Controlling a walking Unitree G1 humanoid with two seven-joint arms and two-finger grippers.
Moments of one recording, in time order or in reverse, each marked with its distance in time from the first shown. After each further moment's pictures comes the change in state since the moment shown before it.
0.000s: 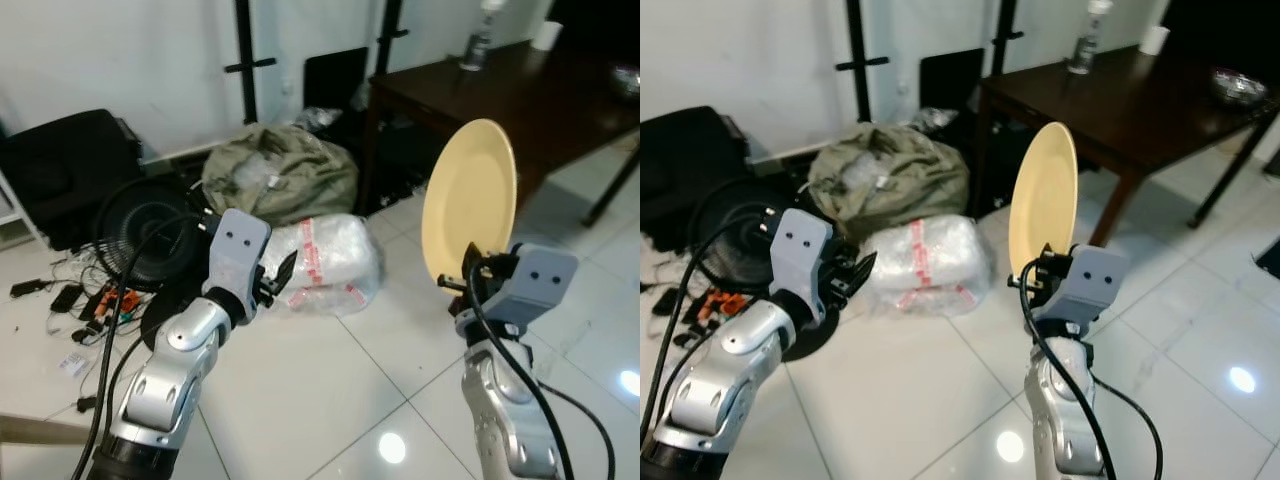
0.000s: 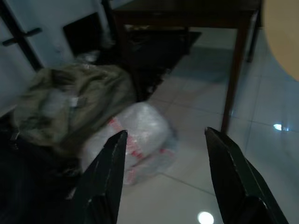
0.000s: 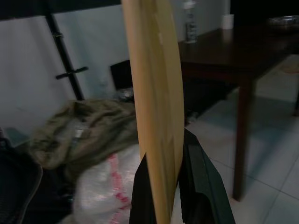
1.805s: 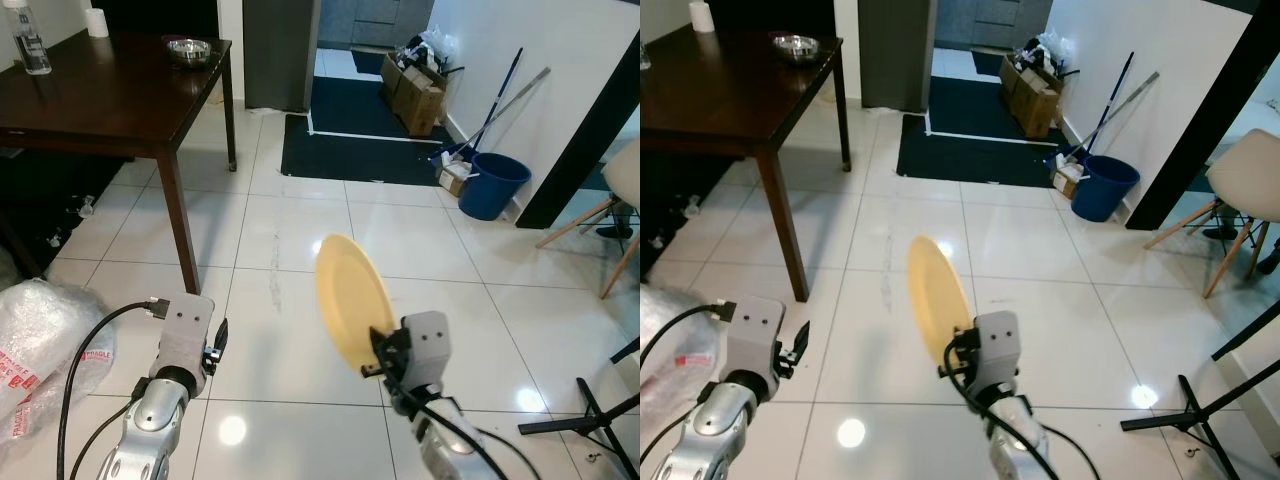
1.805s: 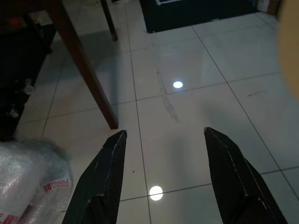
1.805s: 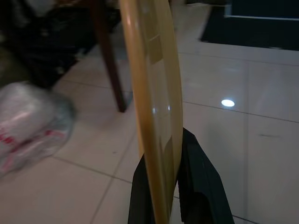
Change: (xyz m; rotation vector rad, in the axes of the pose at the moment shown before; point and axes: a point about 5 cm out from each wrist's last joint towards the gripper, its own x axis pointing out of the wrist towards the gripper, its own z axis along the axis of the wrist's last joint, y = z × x) left arm -0.055 0.024 -0.106 0.053 0.249 0.311; right arm -0.059 0.038 -0.098 -0.025 0.403 0.454
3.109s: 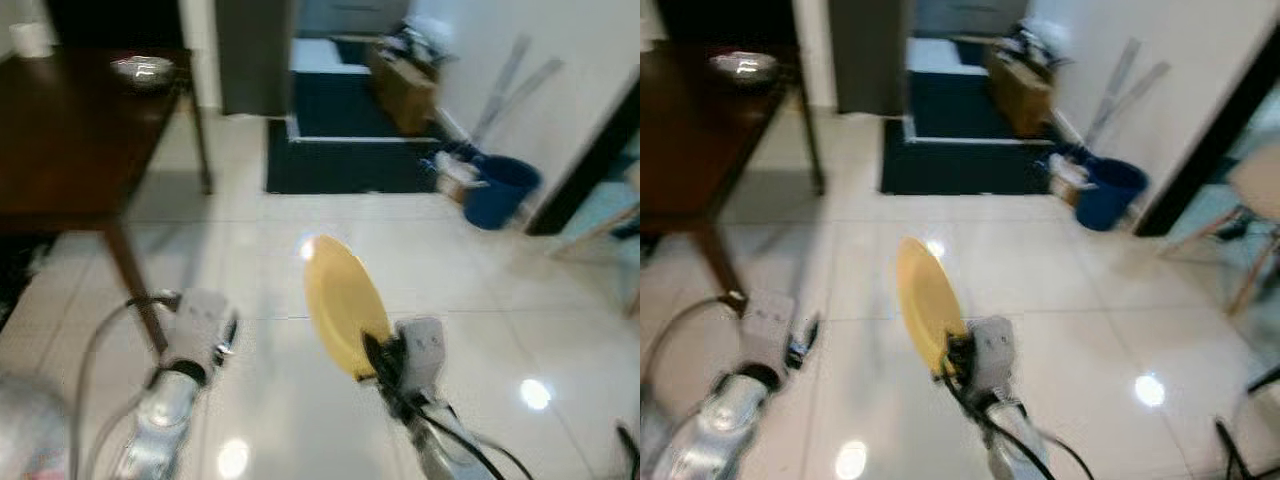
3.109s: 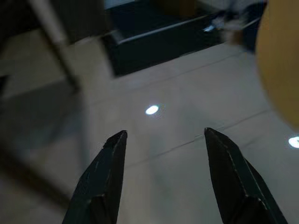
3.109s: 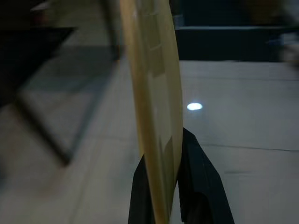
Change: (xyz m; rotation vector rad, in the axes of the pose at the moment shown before) left arm 0.011 -0.019 0.013 0.016 -0.092 -0.082; right arm -0.004 -0.018 -0.002 0.002 -0.023 -0.066
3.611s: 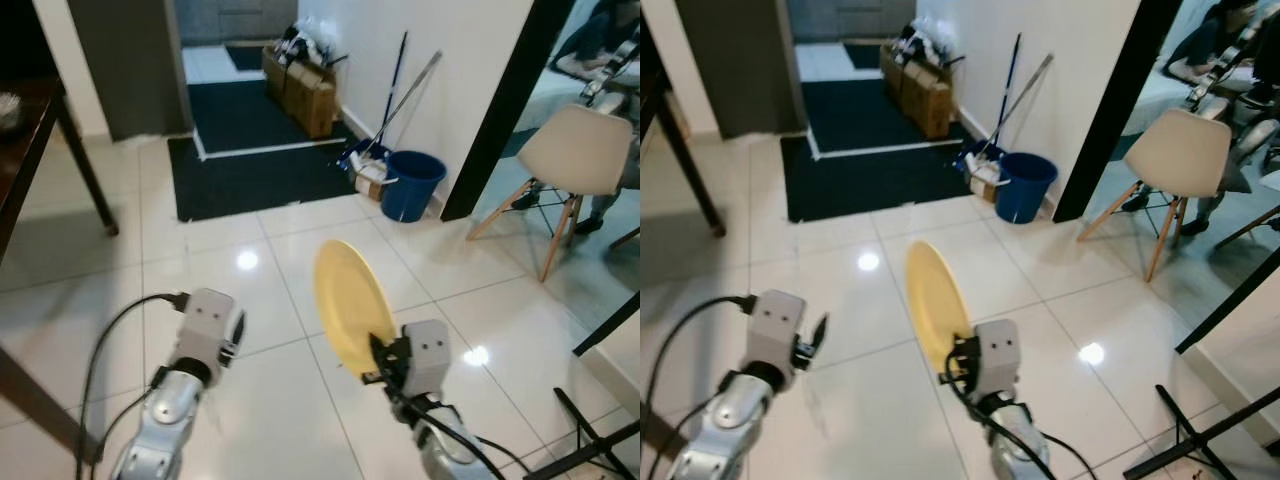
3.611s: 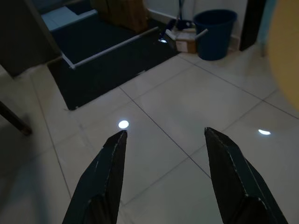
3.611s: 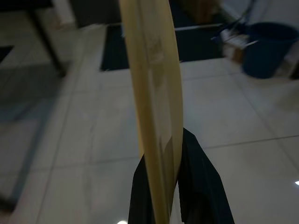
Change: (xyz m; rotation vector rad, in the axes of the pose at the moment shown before) left arm 0.001 0.002 0.000 0.008 -0.003 -0.006; right arm 0.000 -0.005 -0.001 -0.009 0.001 -0.030
